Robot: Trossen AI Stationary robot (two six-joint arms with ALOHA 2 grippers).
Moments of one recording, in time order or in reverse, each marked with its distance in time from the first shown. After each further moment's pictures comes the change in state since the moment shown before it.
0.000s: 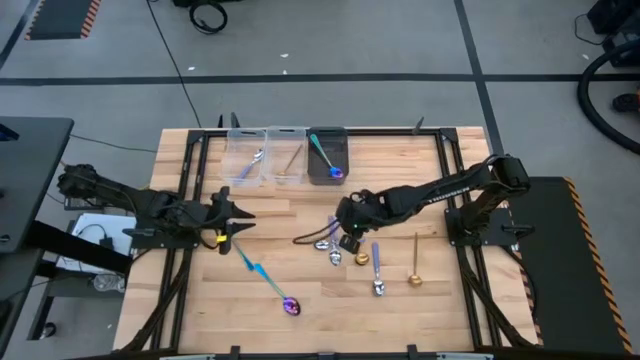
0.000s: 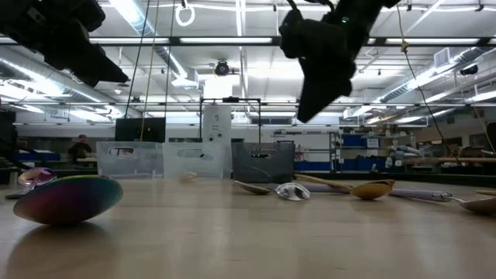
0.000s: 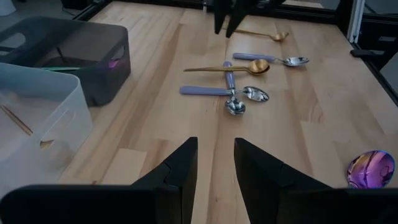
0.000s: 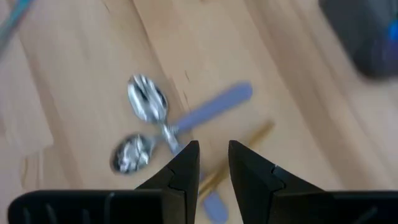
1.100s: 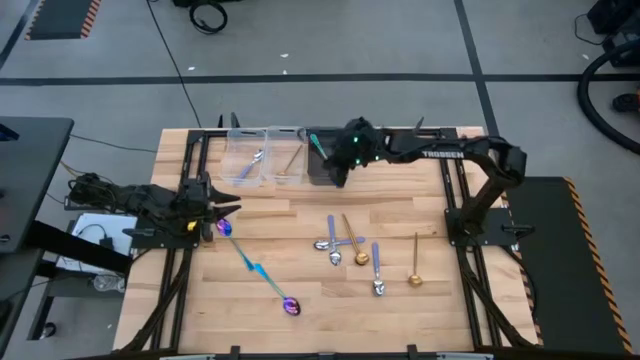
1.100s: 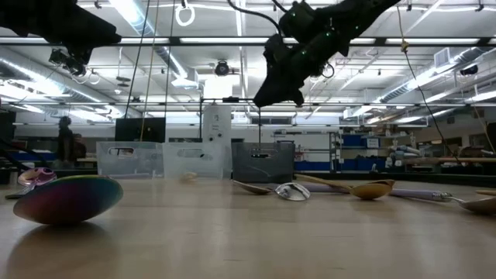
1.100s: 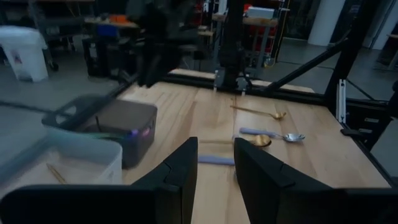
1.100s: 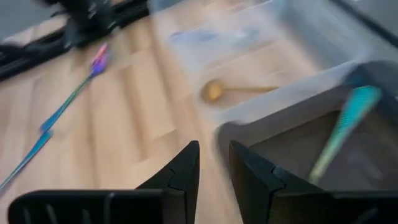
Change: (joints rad) left arm -0.001 -0.340 0.000 -0.023 -0.100 0.090; right arm -0.510 -0.007 0.030 0.406 -0.400 -0.398
